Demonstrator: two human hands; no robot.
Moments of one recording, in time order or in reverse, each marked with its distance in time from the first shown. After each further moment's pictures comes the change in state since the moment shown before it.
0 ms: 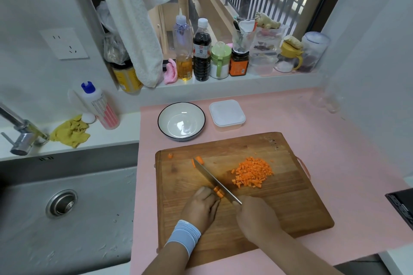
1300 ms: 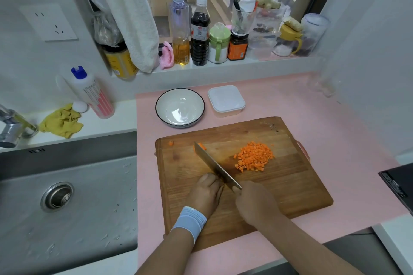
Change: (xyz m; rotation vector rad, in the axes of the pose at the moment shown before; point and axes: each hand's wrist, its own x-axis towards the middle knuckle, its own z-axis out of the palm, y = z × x) left_hand -0.005 -0.009 0.005 0.007 0.020 0.043; right_hand 0.002 -0.016 0.019 0.030 0.023 0.061
